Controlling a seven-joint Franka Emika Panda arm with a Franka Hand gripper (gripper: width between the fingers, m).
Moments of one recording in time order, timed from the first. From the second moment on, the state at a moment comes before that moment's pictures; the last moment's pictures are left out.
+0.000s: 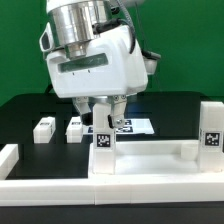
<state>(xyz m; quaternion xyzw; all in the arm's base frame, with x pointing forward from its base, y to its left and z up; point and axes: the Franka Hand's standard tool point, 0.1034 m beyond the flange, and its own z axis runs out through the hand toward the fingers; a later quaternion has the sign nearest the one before) 0.627 -0.053 0.099 -0.89 0.45 -0.03 0.10</state>
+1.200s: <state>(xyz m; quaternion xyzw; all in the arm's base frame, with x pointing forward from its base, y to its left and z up) 0.627 -0.045 0.097 -0.91 0.41 -0.01 0.06</state>
